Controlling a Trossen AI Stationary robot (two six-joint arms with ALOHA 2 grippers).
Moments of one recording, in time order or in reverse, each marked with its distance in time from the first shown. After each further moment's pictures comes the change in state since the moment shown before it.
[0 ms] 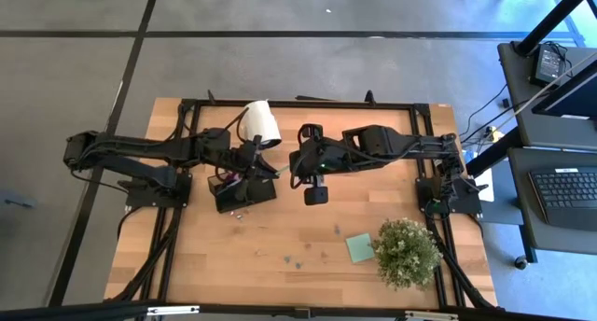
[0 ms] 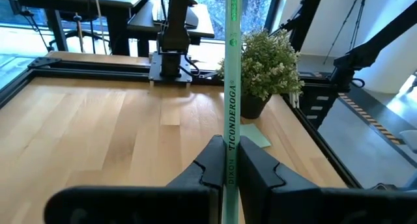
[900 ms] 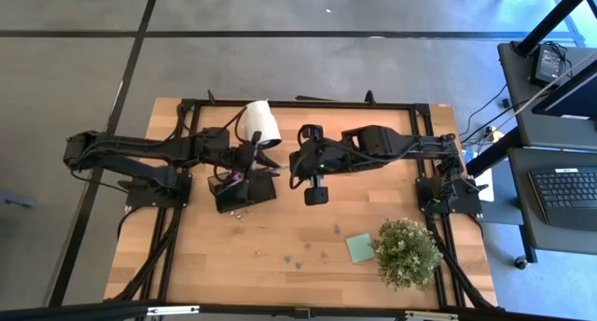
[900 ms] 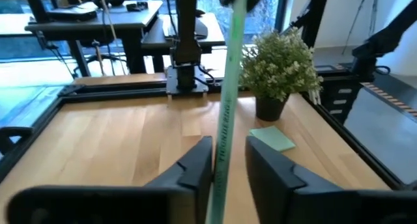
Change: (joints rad) left arm 0.000 0.000 0.000 0.020 -0.040 0.133; right arm 0.000 0.002 0.000 -0.011 0.000 0.005
